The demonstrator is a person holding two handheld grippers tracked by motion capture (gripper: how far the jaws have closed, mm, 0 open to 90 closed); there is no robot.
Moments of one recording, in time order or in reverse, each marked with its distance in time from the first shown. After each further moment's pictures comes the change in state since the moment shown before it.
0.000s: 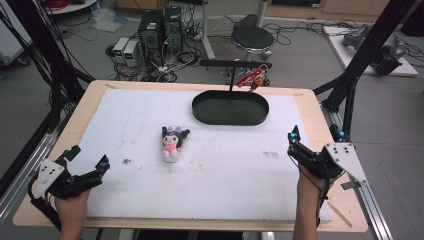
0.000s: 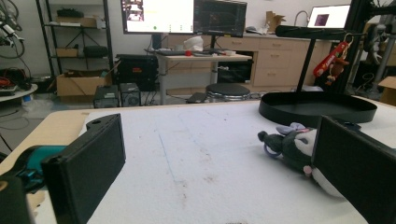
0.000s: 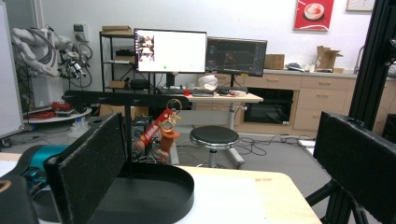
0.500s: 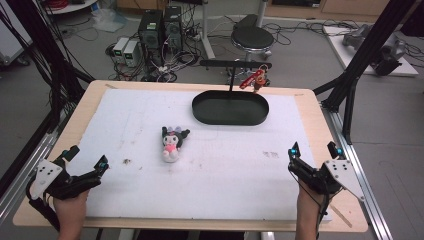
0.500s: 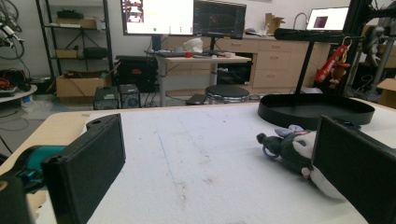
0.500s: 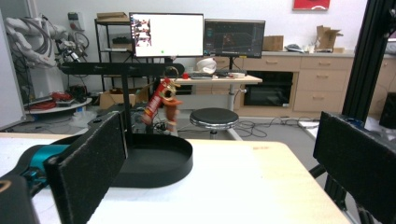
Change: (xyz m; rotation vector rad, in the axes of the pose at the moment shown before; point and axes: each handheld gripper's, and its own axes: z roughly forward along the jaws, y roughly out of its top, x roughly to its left) left arm 0.000 0.002 -0.003 -0.005 -0.002 -0.002; right arm -0.009 -0.037 -0.022 0.058 -0.008 0.040
